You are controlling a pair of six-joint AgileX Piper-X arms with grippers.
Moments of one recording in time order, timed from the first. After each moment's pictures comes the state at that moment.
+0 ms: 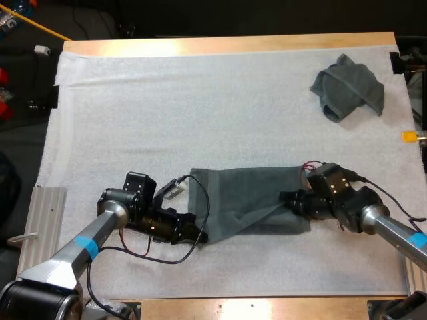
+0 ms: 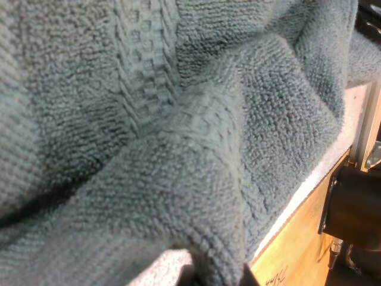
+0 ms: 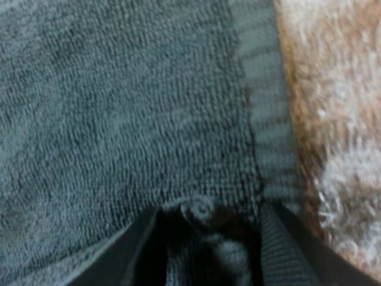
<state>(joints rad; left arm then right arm) -0.20 1.45 -0.55 0.74 0.99 -1.98 0.51 1.42 -0.60 0.40 -0.11 -1.13</state>
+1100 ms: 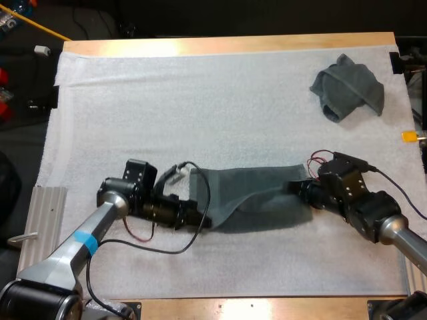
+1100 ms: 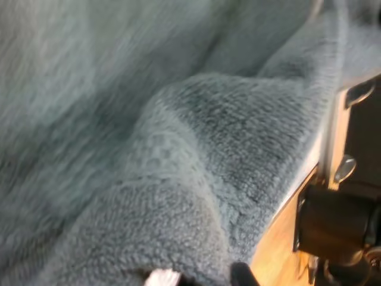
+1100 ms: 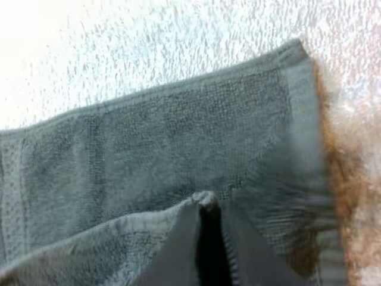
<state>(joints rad) -0.20 1.45 -0.66 0.74 1.03 -1.98 0.51 1.22 -0.61 0.41 -0.05 -1.14</state>
